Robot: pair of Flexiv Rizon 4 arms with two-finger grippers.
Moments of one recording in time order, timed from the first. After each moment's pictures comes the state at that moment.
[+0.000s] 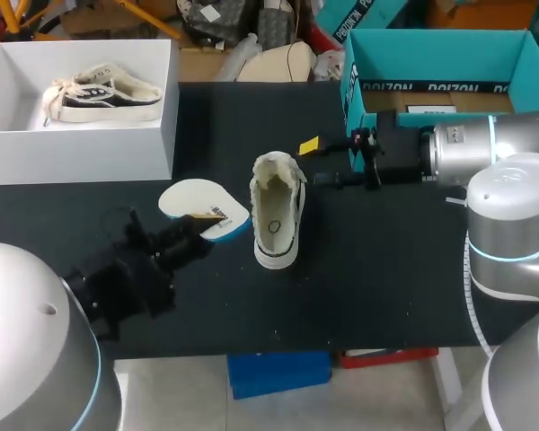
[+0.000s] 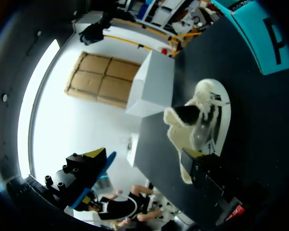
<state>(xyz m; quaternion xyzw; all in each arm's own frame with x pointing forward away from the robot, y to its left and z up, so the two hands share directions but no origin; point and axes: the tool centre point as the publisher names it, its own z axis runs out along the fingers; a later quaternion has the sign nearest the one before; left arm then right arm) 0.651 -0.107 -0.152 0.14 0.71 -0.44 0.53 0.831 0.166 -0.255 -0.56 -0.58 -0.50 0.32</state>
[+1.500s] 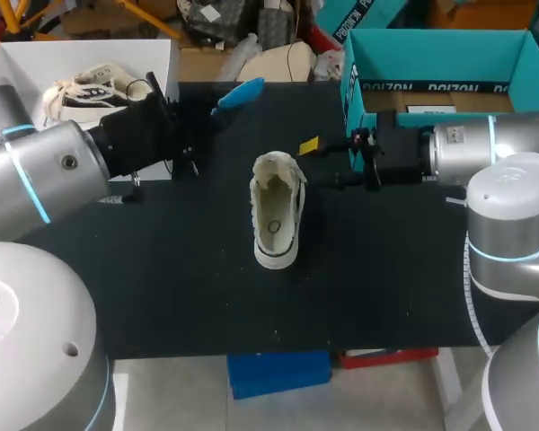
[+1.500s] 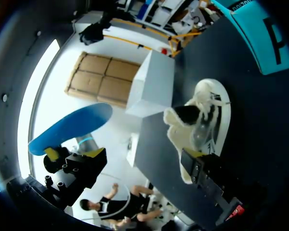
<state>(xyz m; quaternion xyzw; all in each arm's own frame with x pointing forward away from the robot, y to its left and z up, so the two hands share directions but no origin) 0.790 -0.136 -0.069 0.05 0.70 -0.57 0.43 0.831 0.166 -0.255 -0.56 -0.58 -0.50 0.32</state>
